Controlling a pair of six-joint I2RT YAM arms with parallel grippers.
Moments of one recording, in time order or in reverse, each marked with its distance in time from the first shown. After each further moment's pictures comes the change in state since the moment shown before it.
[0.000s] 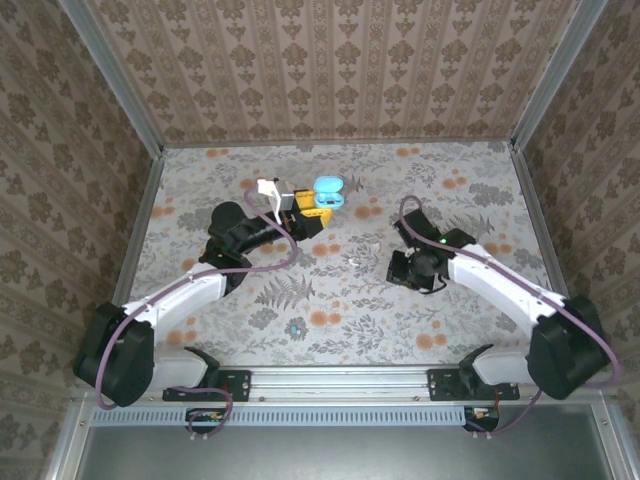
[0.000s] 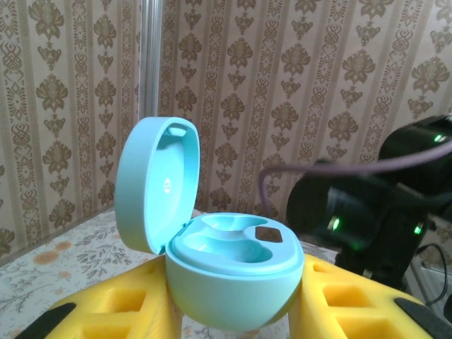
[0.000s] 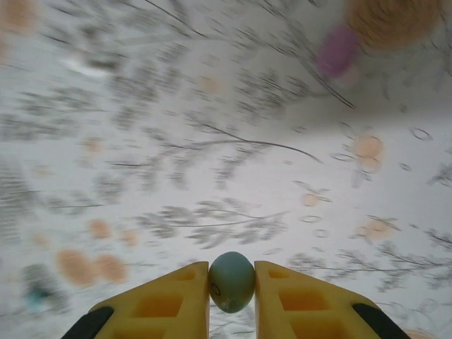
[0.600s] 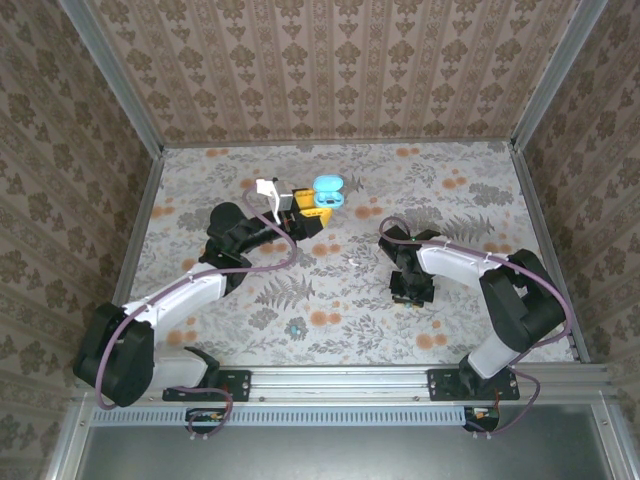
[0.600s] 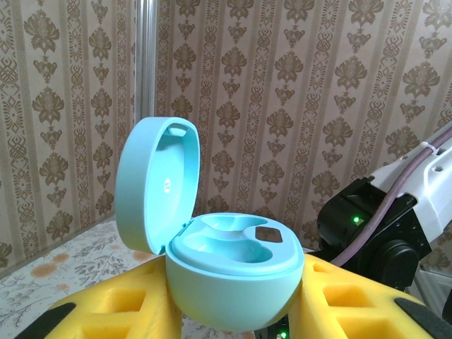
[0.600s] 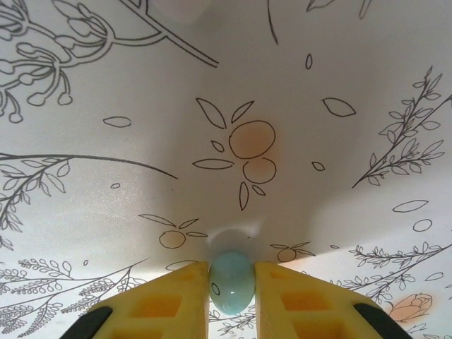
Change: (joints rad) left arm 0.000 -0.002 0.000 0.031 0.011 -0.003; right arm 0.038 0.317 -0.031 -0.085 0.162 0.008
